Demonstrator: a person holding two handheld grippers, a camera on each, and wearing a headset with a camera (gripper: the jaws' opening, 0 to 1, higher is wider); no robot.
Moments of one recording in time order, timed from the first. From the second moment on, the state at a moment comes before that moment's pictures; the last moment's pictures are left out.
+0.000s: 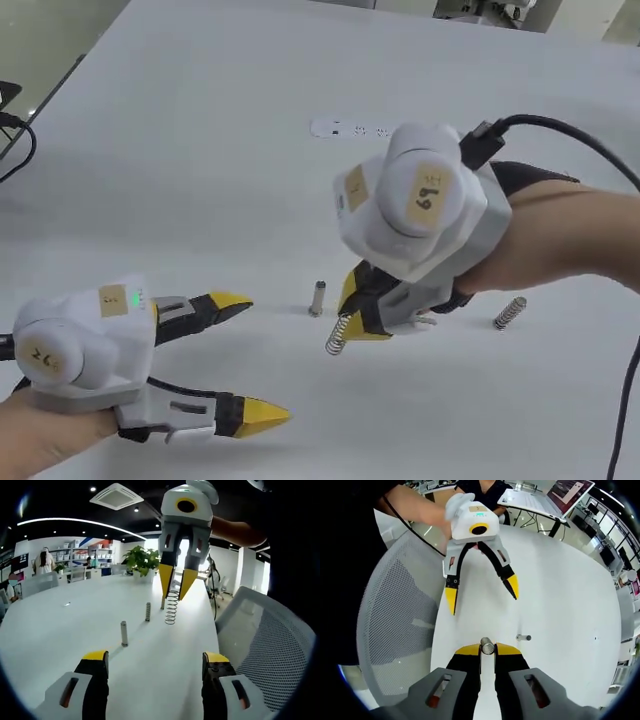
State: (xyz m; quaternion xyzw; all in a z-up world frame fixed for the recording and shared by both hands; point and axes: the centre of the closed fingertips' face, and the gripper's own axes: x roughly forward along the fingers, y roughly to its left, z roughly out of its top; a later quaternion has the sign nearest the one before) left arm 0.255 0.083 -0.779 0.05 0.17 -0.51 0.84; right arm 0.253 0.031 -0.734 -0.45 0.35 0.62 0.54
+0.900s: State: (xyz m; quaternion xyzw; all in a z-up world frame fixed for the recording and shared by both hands) left arm 0.256 0.090 -0.784 0.03 0.20 -0.49 0.85; right arm 0.283 0.035 -0.728 -0.51 0.33 0.61 0.51
